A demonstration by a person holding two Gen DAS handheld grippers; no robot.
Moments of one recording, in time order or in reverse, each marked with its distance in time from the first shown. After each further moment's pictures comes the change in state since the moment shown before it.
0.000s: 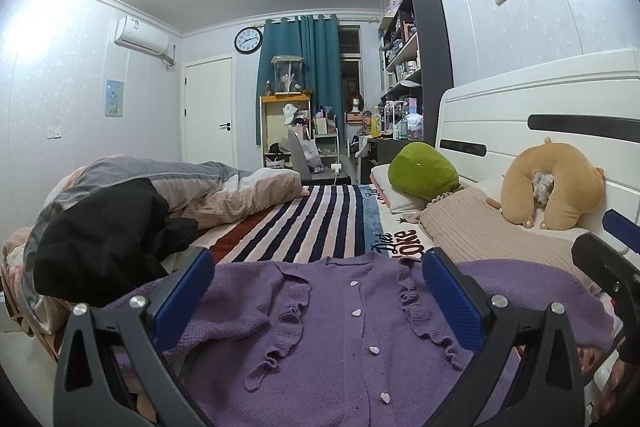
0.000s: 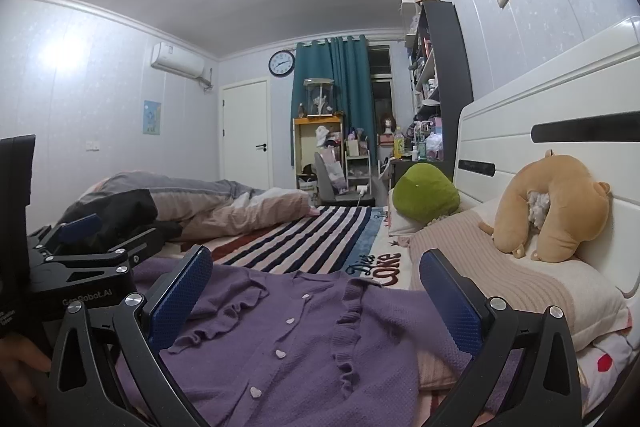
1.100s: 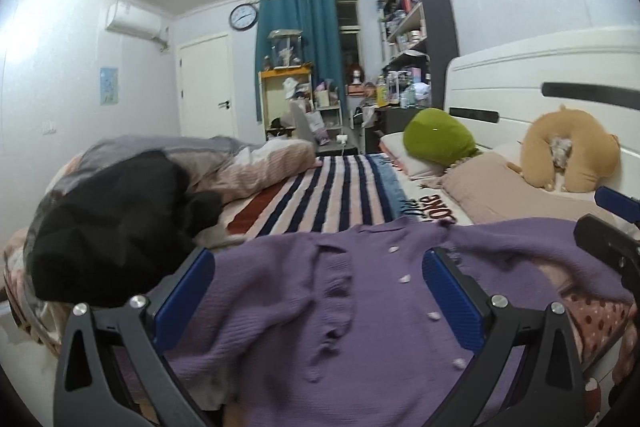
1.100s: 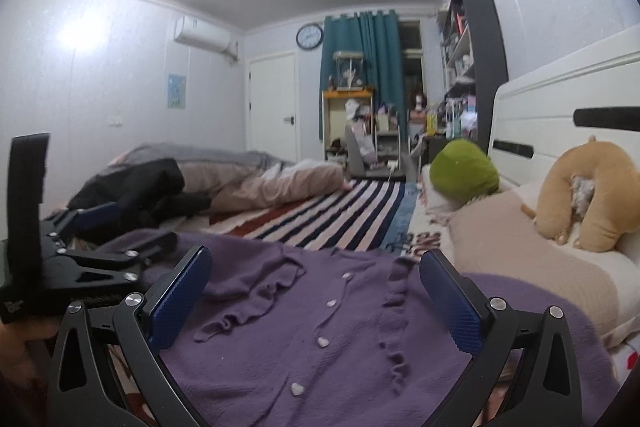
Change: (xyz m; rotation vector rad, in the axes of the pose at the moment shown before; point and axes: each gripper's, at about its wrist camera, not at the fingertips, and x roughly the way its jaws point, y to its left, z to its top) left arm 0.045 0.099 -0.036 0.022 0.107 -0.010; right arm 0.063 0.057 -0.026 -0.023 0.129 0.097
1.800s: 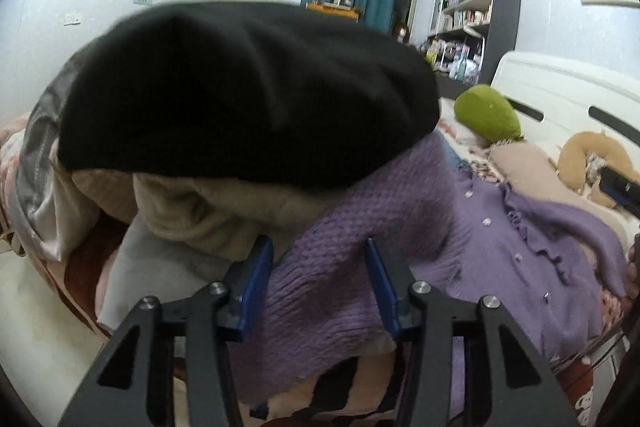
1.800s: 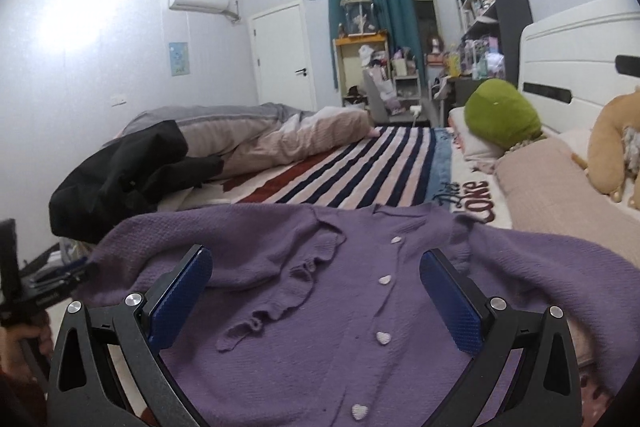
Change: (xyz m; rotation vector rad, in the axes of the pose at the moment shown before) left arm 0.037 0.191 -0.104 -0.216 0.215 -0.012; right arm 0.109 0.023 -0.003 0.090 0.183 0.093
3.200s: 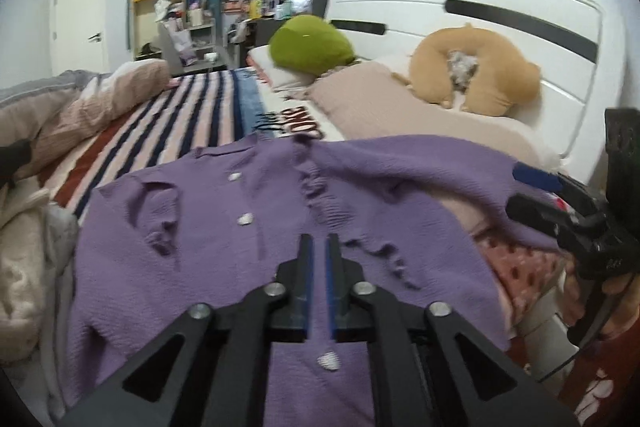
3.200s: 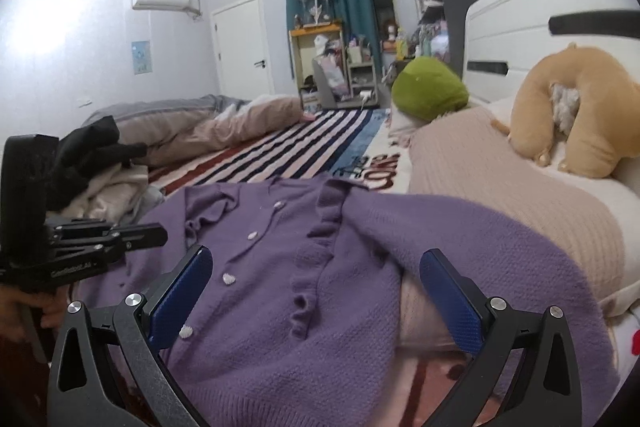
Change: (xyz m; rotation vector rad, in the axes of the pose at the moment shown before) left arm 0.059 -0.332 0.022 0.356 0.166 -0.376; right arm -0.075 -0.174 -0.053 0.048 0.057 -0.092
